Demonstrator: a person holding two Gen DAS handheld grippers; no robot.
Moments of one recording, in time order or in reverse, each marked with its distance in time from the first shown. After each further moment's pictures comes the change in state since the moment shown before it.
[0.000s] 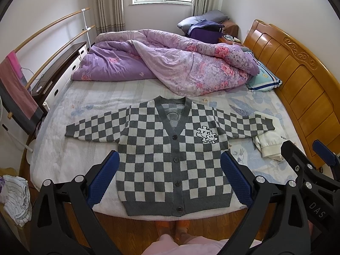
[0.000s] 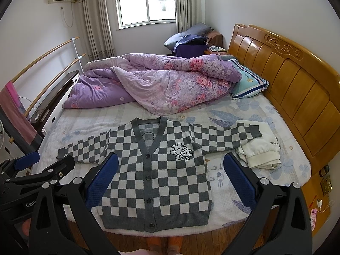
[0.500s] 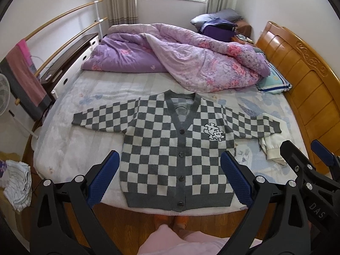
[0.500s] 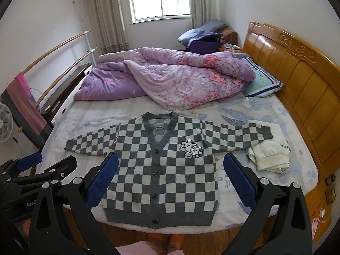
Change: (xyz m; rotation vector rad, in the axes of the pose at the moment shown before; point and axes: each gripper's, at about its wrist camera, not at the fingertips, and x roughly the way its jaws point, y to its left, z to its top) left arm -0.006 0.008 -0.016 -0.070 0.025 0.062; right arm 0.005 -0.002 0.020 -0.057 0.061 0.117
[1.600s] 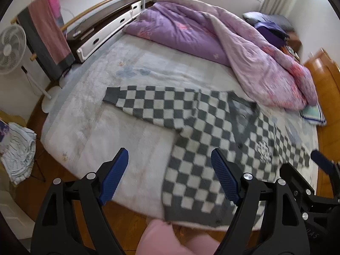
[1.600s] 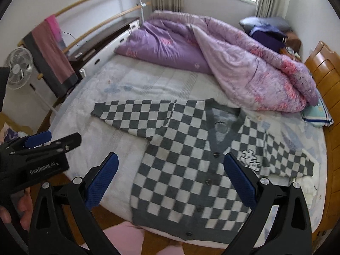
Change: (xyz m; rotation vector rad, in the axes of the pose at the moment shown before) left arm 0.146 0.267 0.077 -0.307 0.194 0.050; right arm 0.196 0.234 0.076 -0.270 0.279 0.139
